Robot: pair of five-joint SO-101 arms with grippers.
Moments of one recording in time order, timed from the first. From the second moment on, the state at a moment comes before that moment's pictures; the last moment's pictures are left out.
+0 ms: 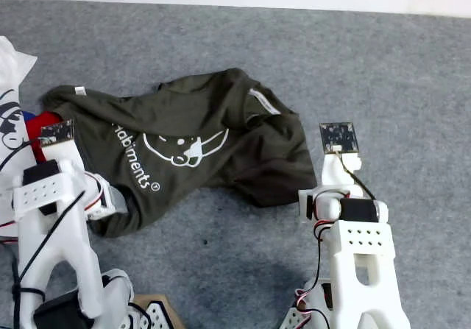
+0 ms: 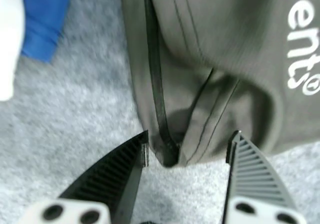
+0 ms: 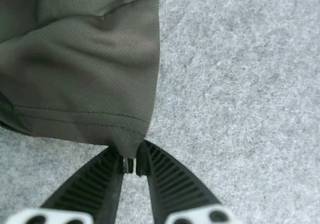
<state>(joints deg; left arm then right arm) -30.0 -27.1 51.4 70.9 -2.3 -3.5 -49.0 63.8 58.1 6.4</state>
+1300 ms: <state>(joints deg) -33.2 -28.2 50.8 68.6 -8.3 -1.8 -49.3 63.3 59.2 6.5</state>
